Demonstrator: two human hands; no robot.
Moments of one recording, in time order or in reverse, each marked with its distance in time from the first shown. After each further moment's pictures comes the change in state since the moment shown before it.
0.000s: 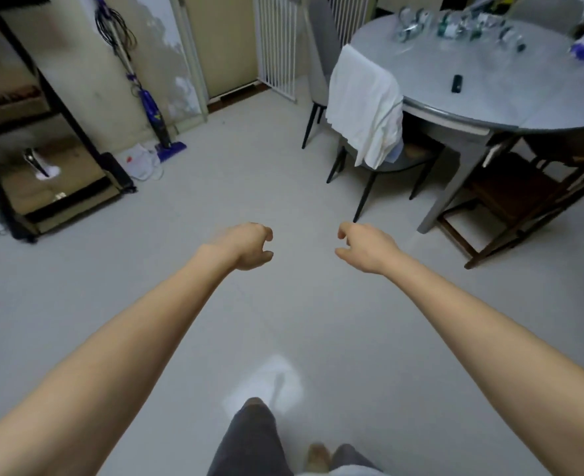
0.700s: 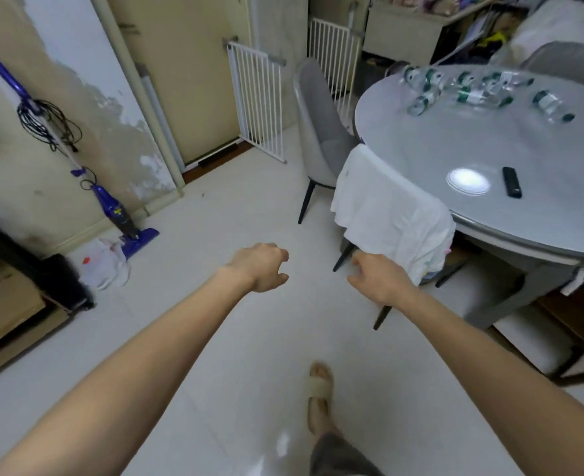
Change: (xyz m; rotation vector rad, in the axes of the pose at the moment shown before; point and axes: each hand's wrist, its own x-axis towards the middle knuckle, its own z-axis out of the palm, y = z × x) left_hand 0.543 -0.128 -0.259 0.148 -0.002 0.156; right_hand 0.561 0.054 -0.161 0.108 0.026 0.125
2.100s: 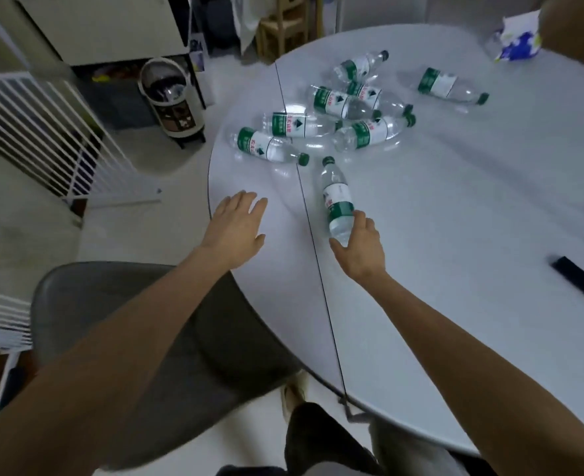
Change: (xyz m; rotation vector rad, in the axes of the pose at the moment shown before) left_hand 1.071 0.004 -0.373 0.246 0.249 0.878; right_hand 0.844 0.290 -0.272 0.563 0.595 1.027
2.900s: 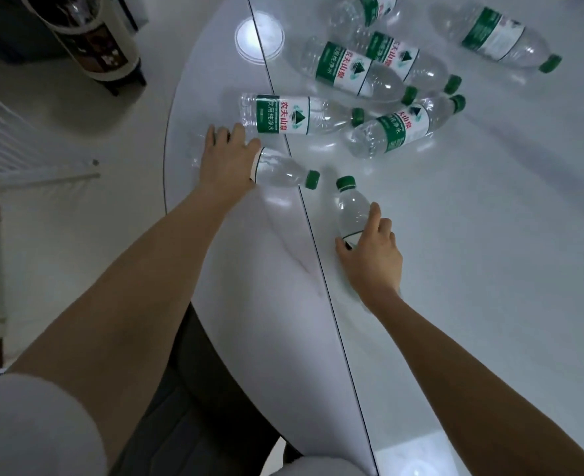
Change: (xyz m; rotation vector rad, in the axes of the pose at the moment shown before) left_hand 0.298 -0.113 0.074 0.069 -0.062 0.042; right_hand 0.177 -0.018 0.069 -0.252 0.081 0.187
